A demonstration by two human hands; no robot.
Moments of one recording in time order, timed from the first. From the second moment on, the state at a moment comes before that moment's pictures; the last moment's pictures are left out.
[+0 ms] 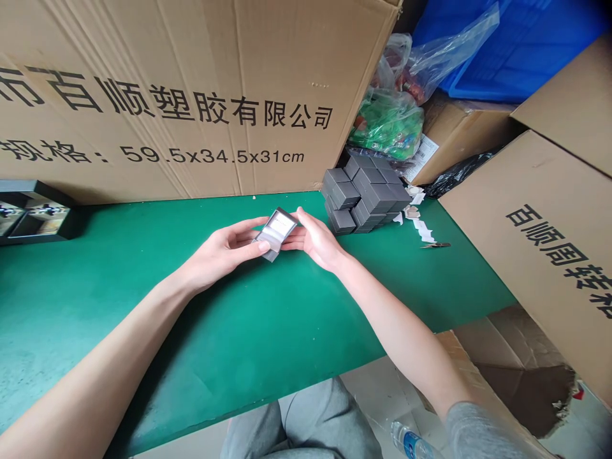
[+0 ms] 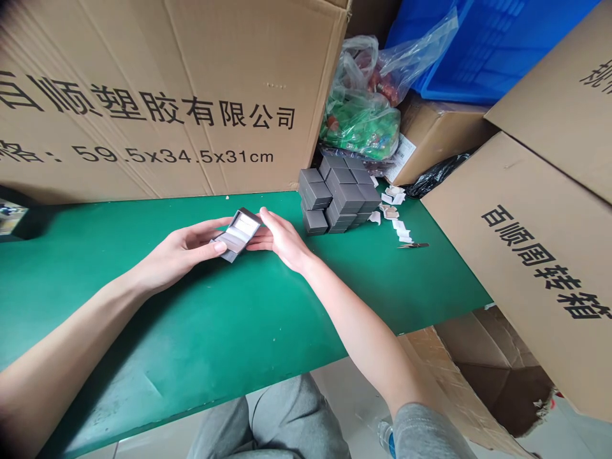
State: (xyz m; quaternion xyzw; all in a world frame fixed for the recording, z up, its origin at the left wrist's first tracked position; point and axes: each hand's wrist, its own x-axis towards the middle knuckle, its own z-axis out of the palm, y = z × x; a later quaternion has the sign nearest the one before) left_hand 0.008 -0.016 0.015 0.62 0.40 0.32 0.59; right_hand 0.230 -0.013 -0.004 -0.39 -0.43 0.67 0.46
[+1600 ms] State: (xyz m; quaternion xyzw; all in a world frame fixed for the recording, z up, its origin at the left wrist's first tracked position) left_hand 0.014 -0.016 0.002 0.67 0.40 0.35 0.52; right_hand 0.234 -0.036 0.014 -0.43 -0.78 0.28 0.35
